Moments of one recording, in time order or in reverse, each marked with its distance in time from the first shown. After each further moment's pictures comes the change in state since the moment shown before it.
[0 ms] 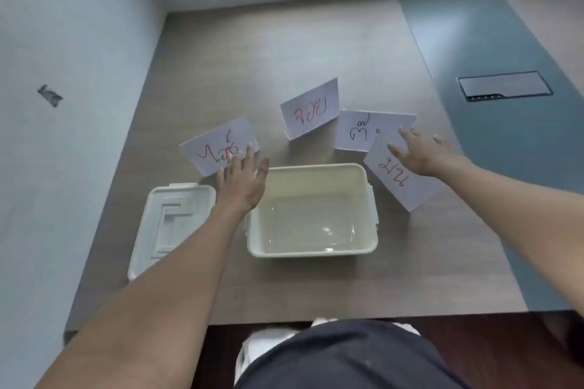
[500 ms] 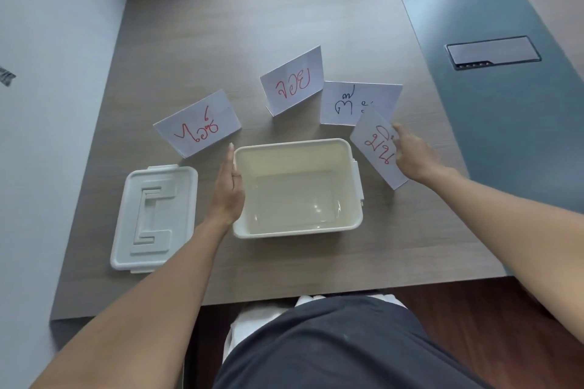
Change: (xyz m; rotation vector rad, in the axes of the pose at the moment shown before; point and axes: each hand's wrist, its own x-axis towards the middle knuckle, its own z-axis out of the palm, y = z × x) left_hand -0.047 -0.006 0.030 -0.509 0.072 0.022; right_hand -0.042 0.016 0.039 0.356 0.079 -0.006
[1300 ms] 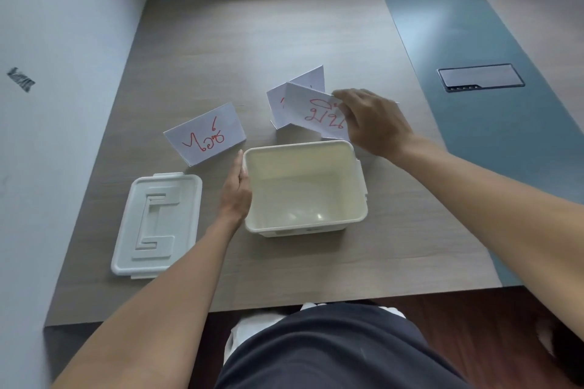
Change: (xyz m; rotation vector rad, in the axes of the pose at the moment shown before) left_hand 0.004 0.004 0.002 -0.204 0.009 -0.017; right_hand -0.022 -0.128 -0.053 -0.151 0.439 -0.721
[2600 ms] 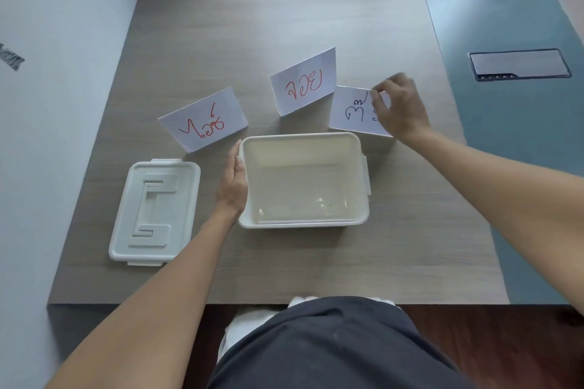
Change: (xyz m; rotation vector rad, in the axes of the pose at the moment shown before) left_hand 0.013 0.000 0.010 -0.049 0.044 -0.065; right_hand 0.016 0.116 0.080 0.187 -0.014 0.419
